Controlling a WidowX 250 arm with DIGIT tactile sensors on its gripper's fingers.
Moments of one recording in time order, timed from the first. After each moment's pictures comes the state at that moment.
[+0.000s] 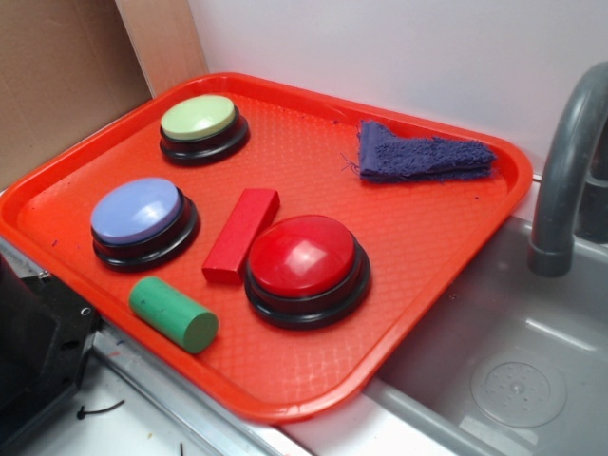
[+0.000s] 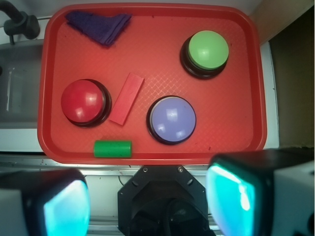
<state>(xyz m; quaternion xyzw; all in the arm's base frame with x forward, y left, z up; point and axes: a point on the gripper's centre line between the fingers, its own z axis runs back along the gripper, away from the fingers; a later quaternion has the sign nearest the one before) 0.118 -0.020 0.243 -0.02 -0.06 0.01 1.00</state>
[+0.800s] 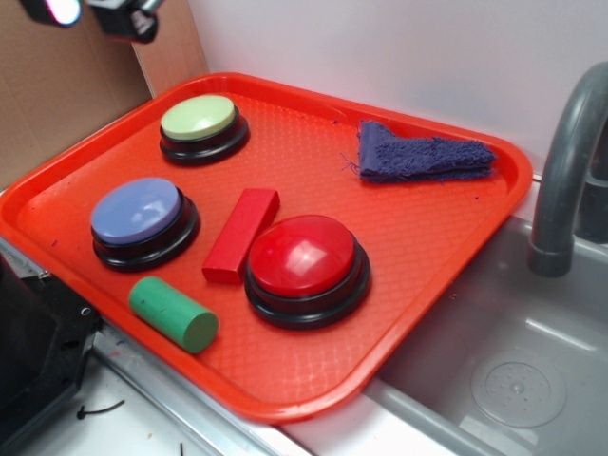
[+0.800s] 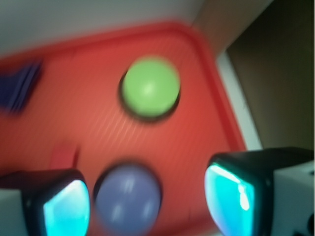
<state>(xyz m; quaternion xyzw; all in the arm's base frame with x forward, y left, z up) 0.212 0.079 0.158 0.07 -0.11 0.18 0.98</state>
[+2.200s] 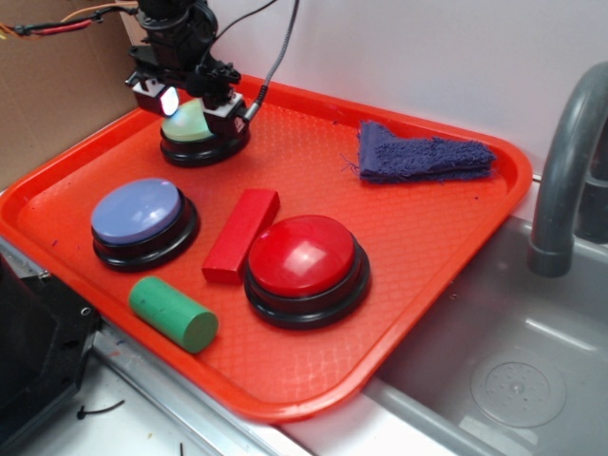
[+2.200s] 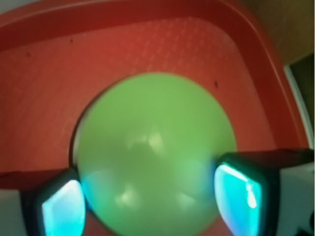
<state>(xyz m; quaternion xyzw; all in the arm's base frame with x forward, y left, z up) 0.272 0.094 0.046 0.08 -0.09 0.16 0.98</state>
